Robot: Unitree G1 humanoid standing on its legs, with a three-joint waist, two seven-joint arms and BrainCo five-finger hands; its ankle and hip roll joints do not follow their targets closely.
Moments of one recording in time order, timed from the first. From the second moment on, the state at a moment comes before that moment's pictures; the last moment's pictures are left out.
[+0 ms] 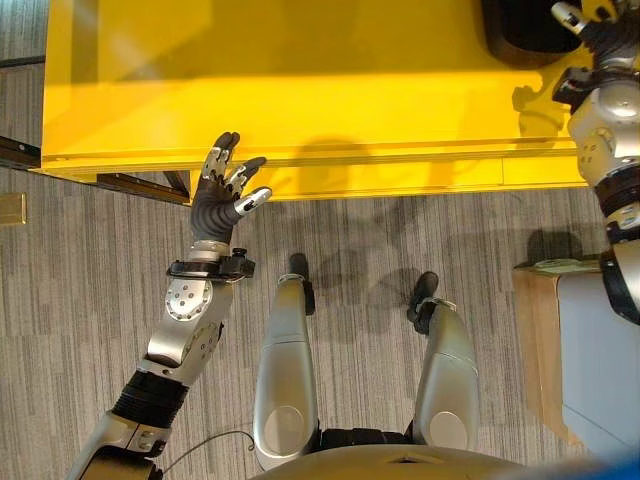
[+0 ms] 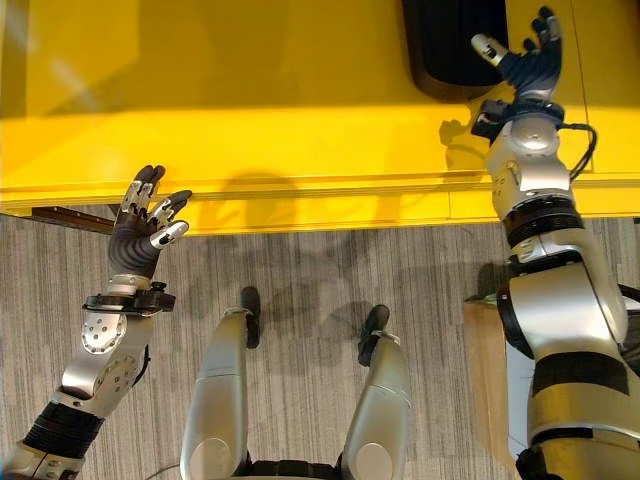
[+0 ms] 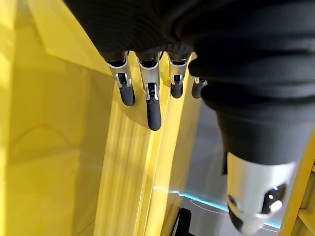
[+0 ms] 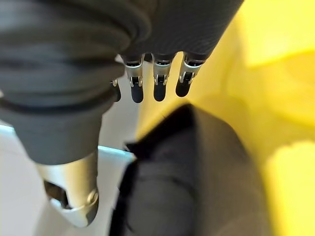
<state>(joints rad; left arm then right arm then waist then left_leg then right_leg) -0.13 0.56 -0.19 -0.10 -0.66 -0.32 0.20 -1.27 -0.77 0.40 0.97 0.75 -0.17 -0.33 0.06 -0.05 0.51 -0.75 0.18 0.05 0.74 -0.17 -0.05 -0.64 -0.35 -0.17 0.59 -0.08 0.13</state>
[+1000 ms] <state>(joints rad) 0.19 0.46 -0.09 -0.03 -0.65 -0.22 0.13 0.02 -0.43 -0.07 -0.18 0.55 -0.27 -0.19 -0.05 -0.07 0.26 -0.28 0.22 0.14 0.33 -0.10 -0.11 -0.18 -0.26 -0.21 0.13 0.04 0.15</state>
